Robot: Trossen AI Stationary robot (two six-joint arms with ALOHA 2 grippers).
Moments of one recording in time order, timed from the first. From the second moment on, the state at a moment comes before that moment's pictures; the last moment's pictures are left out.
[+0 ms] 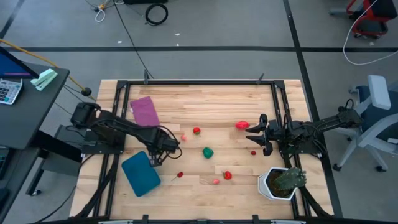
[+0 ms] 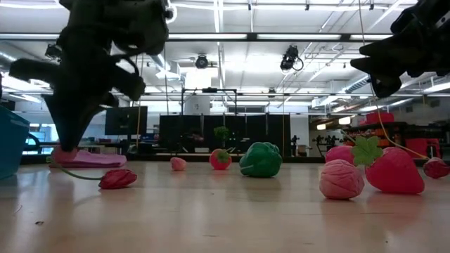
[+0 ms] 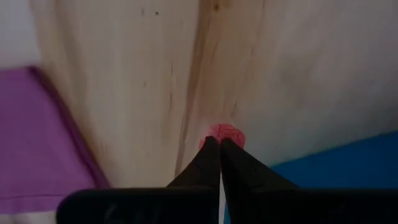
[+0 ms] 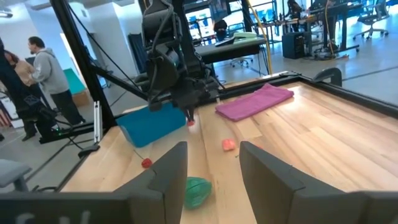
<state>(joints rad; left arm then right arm) -0.21 1.61 0.96 -0.98 -0.03 -0.36 0.24 0.25 0.02 0.22 0.29 0.27</state>
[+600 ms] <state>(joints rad) -0.40 1.40 1.16 -1.37 0.00 -0.49 0.24 0.25 0.02 0.21 0.29 0.27</state>
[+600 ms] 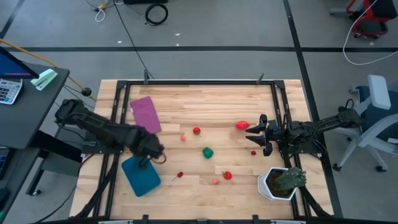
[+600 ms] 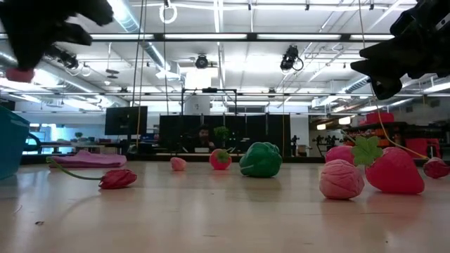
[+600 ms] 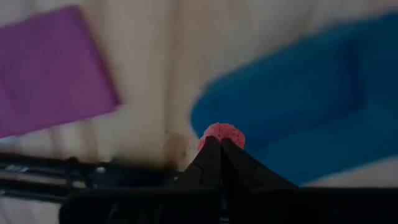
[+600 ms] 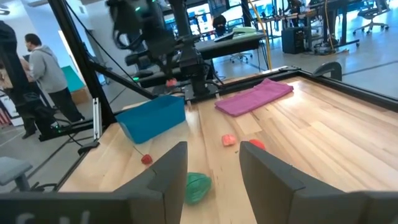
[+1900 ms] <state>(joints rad) -0.48 1.40 0.80 -0.93 0.06 -0.70 0.24 0.25 0.02 0.24 0.31 0.26</state>
